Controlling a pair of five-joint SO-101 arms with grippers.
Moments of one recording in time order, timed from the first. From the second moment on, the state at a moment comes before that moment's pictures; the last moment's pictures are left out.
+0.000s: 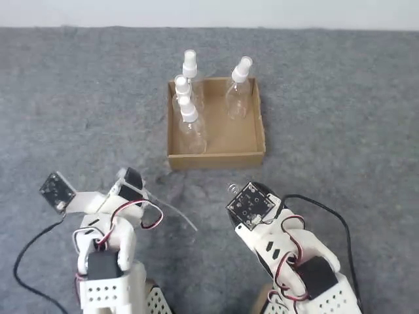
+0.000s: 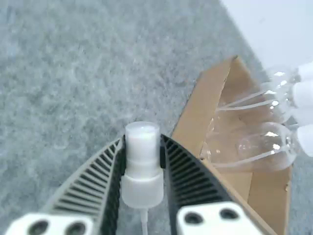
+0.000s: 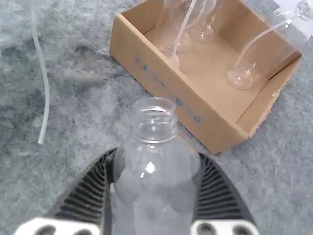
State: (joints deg) left arm -11.0 -103.3 97.1 55.2 52.7; right arm -34.5 -102.9 86.0 62.2 19.1
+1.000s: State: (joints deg) left arm -10.9 -103.3 72.1 43.3 64.4; right arm -34.5 -103.0 87.6 60.0 13.1
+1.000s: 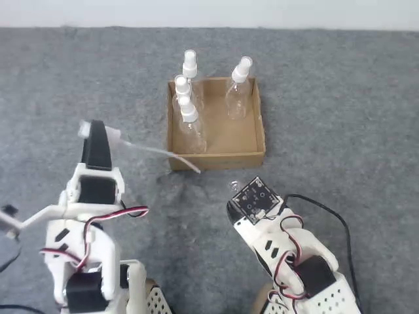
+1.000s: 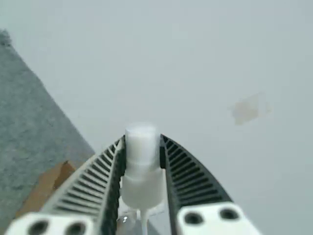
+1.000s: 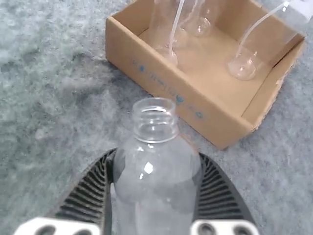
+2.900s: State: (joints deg) left arm -0.3 -103.3 83.0 32.3 67.8; right arm -34.5 -103.0 95.2 38.6 18.5
